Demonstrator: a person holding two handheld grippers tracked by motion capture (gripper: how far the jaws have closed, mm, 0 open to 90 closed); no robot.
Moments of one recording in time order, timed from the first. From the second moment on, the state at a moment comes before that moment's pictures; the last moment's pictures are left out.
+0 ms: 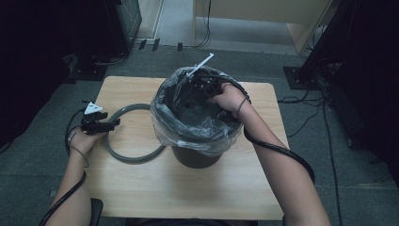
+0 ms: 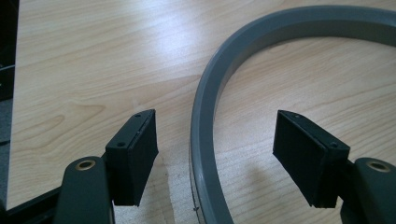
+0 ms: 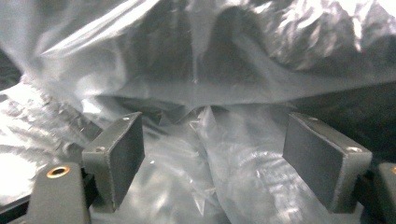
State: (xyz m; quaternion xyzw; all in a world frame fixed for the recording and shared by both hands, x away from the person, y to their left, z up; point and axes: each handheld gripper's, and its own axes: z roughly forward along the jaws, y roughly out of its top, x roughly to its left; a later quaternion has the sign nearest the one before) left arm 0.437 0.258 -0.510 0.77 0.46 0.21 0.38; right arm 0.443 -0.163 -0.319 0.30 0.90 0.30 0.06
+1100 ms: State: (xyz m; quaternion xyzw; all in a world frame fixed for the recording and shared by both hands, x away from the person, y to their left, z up) left arm 0.438 0.255 -0.515 0.78 0.47 0.21 0.36; right arm 0.392 -0.219 -0.253 0.27 0.90 0.34 0.05
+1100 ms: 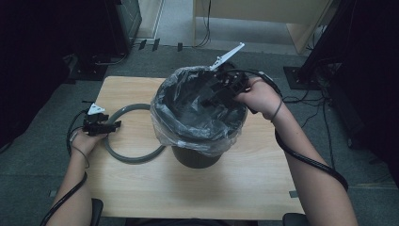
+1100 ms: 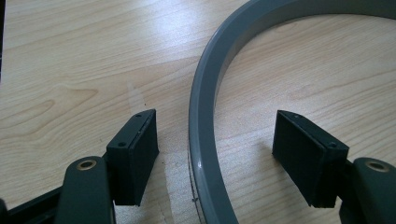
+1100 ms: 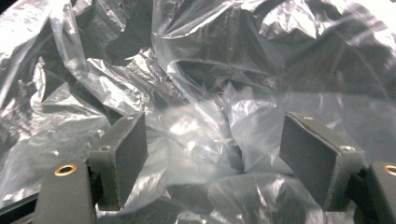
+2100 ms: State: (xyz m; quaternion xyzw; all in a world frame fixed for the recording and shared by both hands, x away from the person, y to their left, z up) left arm 0.438 0.252 -0.516 0.78 0.48 0.20 0.36; right arm 0.351 -0.326 -0.251 0.32 0.84 0.42 0.11
